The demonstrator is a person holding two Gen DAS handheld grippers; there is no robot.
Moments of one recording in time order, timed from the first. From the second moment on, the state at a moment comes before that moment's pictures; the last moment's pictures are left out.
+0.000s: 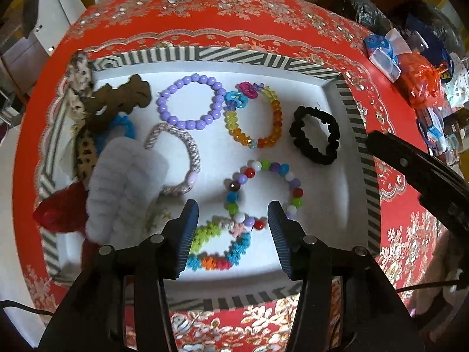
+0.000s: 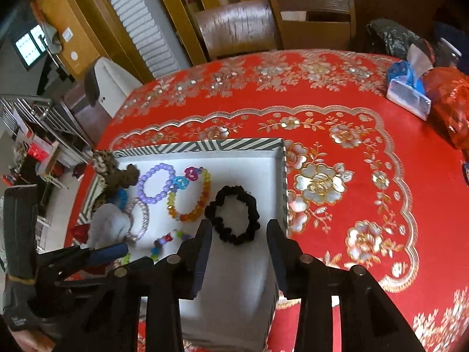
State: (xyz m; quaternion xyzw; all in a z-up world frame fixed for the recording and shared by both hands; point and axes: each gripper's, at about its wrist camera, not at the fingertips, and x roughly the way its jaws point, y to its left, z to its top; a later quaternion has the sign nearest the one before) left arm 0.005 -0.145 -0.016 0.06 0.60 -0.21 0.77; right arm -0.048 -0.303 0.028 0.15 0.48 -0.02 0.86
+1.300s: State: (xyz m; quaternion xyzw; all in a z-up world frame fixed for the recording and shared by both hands) left arm -0.107 -0.047 0.091 0.05 0.46 -0.10 0.88; right arm -0.162 -0.195 0.090 0.12 0.42 0.02 0.90
